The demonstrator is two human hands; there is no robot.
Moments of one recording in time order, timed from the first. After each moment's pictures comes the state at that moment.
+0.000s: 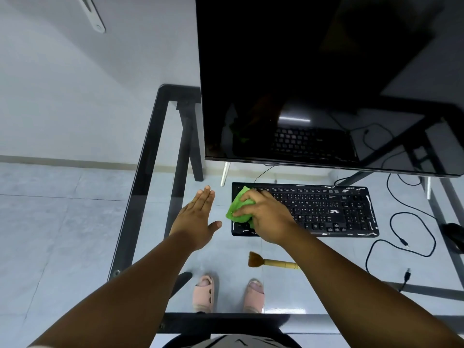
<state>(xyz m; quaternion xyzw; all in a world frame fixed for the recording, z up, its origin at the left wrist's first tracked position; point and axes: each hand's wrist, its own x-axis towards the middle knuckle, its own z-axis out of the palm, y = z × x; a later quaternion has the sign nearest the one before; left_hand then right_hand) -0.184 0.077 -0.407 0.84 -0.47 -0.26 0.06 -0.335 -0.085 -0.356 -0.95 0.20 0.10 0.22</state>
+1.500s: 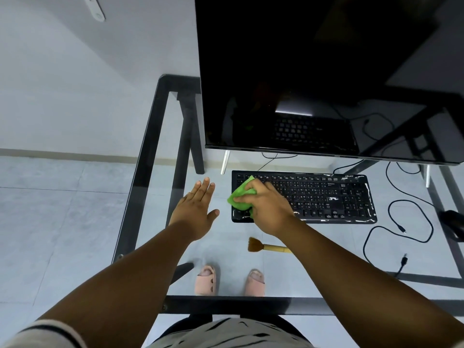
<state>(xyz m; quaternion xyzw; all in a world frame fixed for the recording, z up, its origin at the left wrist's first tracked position) -0.189 0.086 -0.413 0.84 -0.48 -0.23 0.03 -0.346 -0.070 -0.356 -0.95 0.23 0.07 0.22</state>
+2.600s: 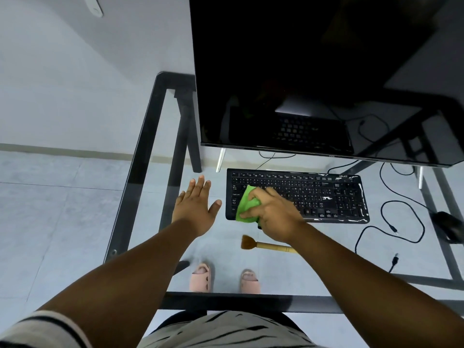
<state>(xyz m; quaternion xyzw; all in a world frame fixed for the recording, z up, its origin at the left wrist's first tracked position) -0.206 0.074 -0.402 0.87 -0.42 -0.24 0.05 -0.377 -0.080 -0.340 -0.97 0.14 0.13 0.16</state>
